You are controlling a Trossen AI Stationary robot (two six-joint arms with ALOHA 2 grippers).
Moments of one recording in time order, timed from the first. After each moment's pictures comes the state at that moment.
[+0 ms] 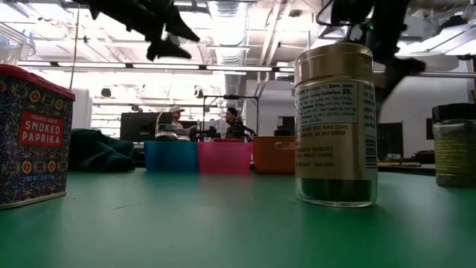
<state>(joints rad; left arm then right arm) 0.56 1.05 0.95 -0.16 0.13 -0.16 -0.31 1.22 1.08 -1.13 0.14 1.02</state>
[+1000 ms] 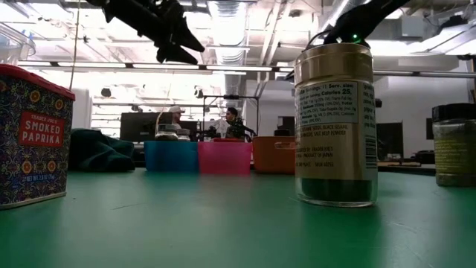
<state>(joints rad) 0.64 1.18 1.08 -0.26 0.21 0.04 -0.66 1.59 1.19 -0.96 0.10 0.62</state>
